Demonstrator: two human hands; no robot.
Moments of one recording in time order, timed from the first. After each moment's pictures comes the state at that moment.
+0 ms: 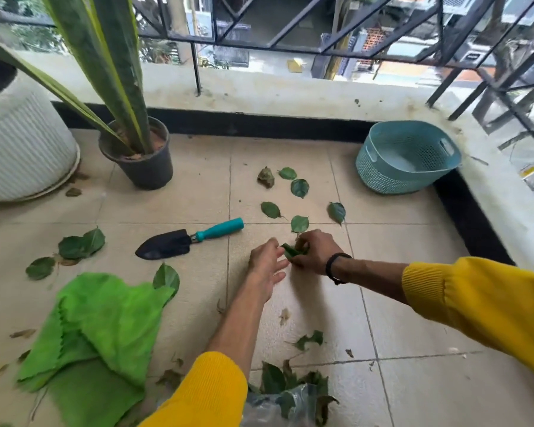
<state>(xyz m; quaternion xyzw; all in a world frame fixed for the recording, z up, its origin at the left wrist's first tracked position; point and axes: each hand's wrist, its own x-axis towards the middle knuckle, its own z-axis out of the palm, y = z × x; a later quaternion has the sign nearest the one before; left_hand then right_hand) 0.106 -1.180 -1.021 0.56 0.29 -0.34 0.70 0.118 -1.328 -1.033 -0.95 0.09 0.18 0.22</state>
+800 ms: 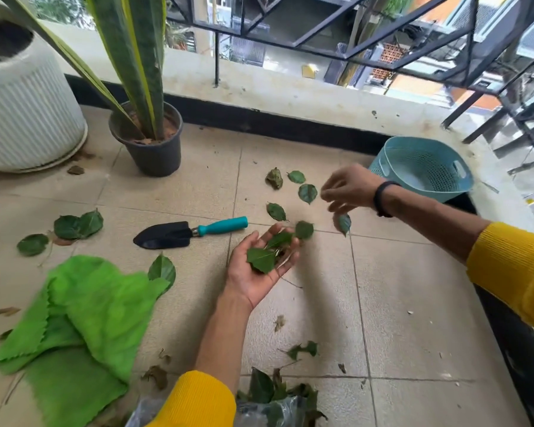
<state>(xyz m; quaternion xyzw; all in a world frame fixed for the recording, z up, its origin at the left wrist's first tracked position) 0.105 -1.148 -1.036 0.10 0.22 -0.32 0.92 0.212 -1.366 -0.916 -0.91 0.11 0.24 0.31</state>
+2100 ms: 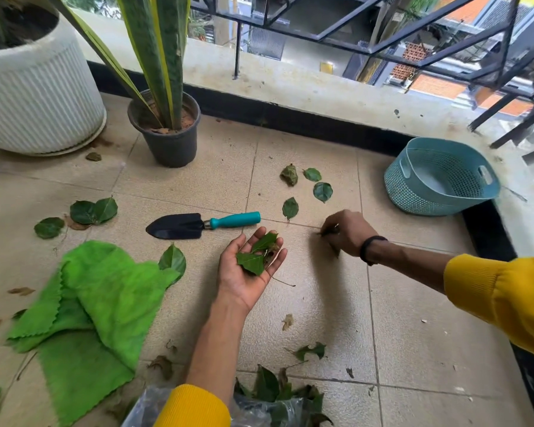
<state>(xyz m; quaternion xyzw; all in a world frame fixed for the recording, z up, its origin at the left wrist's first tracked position) 0.094 -1.124 -1.048 0.13 0.30 -0.22 0.92 0.176 -1.369 -1.022 -0.97 -0.04 0.15 0.16</state>
